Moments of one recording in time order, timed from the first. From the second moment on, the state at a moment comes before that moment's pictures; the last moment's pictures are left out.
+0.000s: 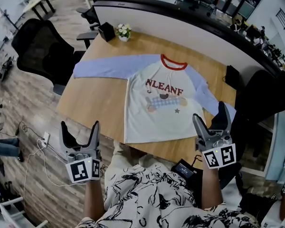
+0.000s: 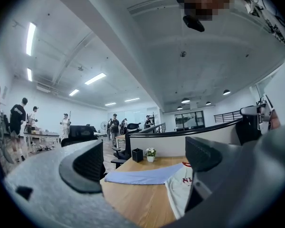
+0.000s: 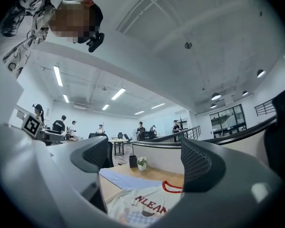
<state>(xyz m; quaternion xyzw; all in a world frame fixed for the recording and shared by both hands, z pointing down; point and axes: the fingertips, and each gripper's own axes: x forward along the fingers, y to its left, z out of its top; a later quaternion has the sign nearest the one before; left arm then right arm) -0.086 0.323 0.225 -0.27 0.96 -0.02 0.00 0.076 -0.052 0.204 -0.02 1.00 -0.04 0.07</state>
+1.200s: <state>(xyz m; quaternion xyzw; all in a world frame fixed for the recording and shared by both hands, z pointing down) -0.394 0.447 0.353 -0.27 0.95 -0.05 -0.11 -0.333 0.138 0.278 0.13 0.99 0.03 -0.06</state>
